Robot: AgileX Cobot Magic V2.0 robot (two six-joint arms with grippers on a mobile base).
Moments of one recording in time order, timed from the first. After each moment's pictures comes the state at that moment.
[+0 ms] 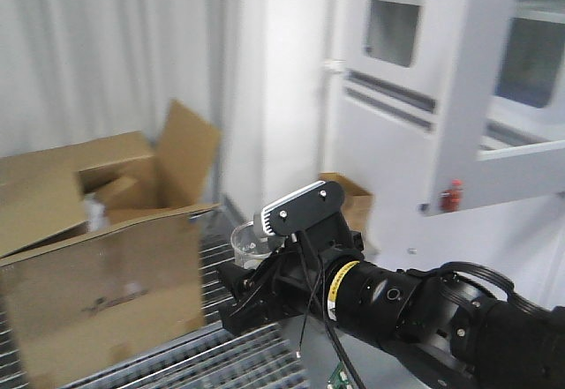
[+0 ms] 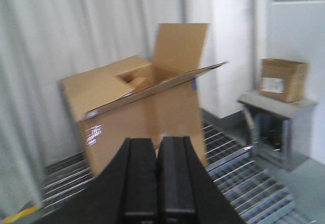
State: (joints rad) left arm 0.03 -0.02 0.04 -0.06 0.11 0.16; right arm 0.64 1.62 -1.12 -0.46 -0.14 0.42
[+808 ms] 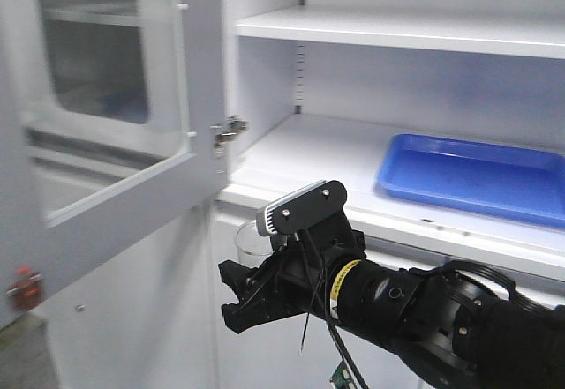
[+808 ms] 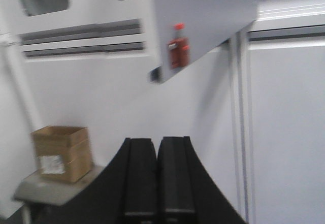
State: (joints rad) left arm 0.03 -0.02 0.04 -0.06 0.11 0.16; right arm 0.64 1.62 -1.12 -0.46 -0.14 0.42
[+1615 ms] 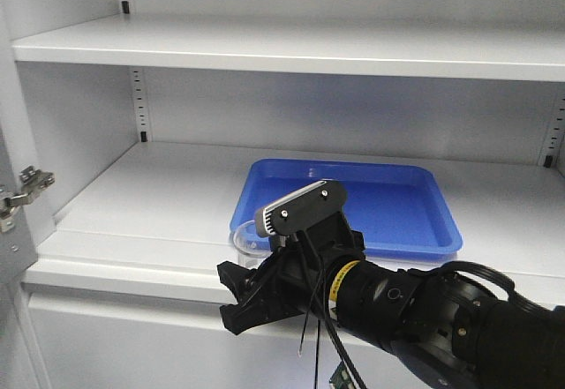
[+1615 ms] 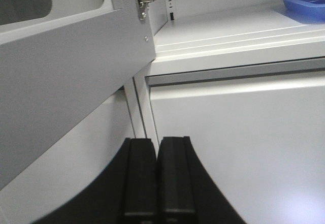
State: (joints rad) left arm 0.03 -0.02 0.04 -0.06 0.11 0.16; right arm 0.64 1.62 -1.12 -0.46 -0.14 0.42
